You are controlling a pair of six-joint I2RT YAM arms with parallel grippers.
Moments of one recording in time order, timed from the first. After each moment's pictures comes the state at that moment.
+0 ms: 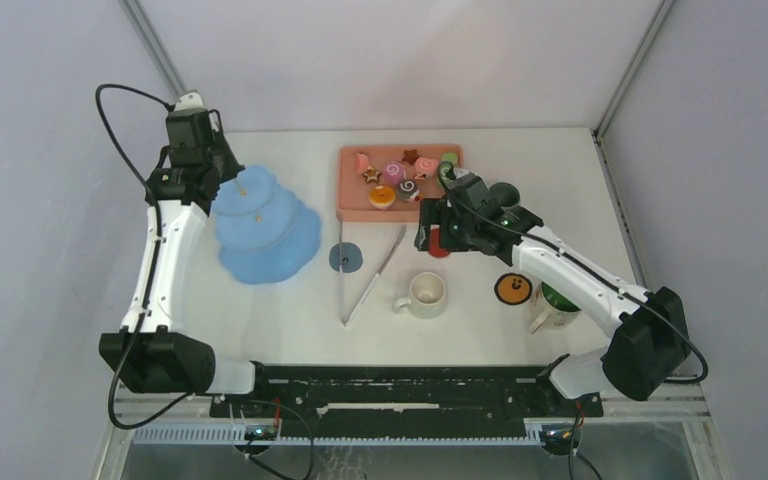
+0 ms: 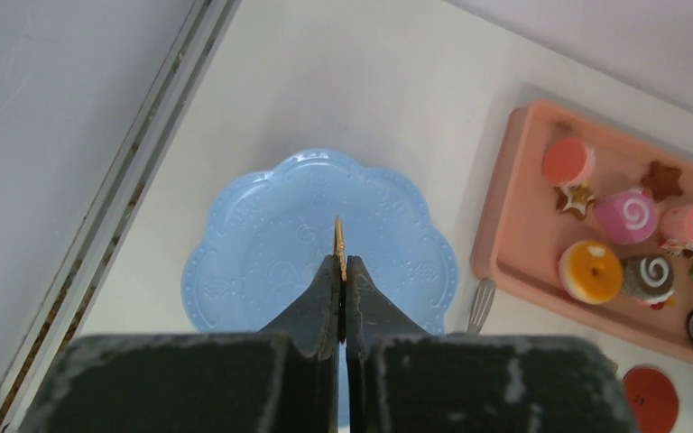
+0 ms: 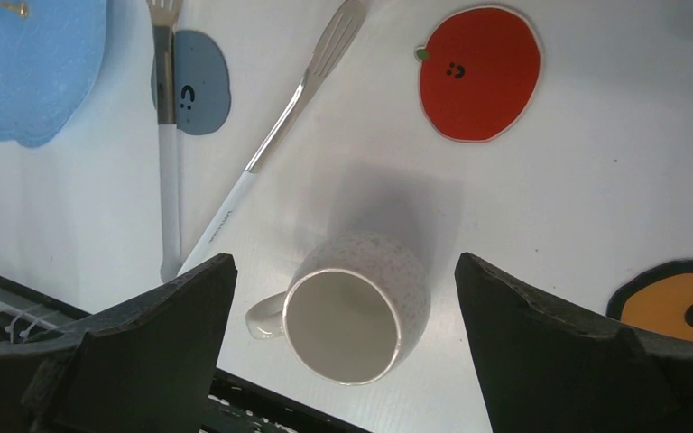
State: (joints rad) left arm 0.01 1.38 1.54 -0.72 -0.23 -0.29; right arm 0.63 1.40 1.17 -0.62 0.06 0.54
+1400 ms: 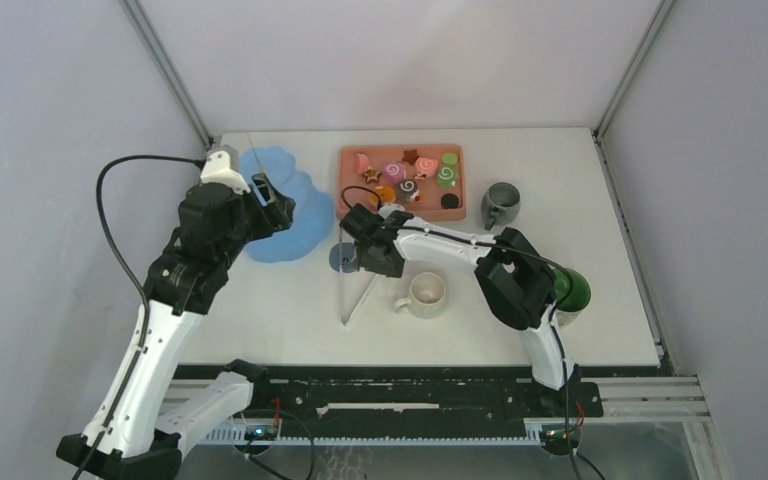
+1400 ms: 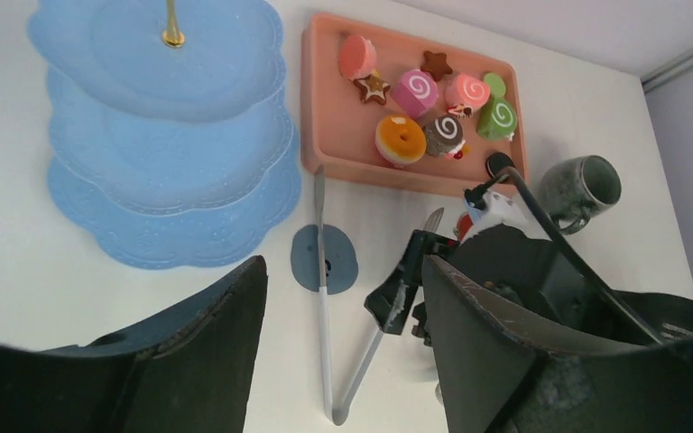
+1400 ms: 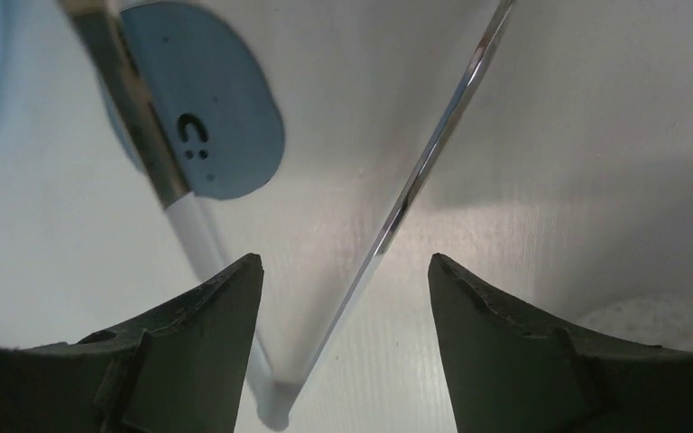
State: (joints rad) left arm -0.33 0.87 1.18 -0.67 -0.17 -0.45; right arm 0.92 2.07 1.63 -0.75 0.26 1.05
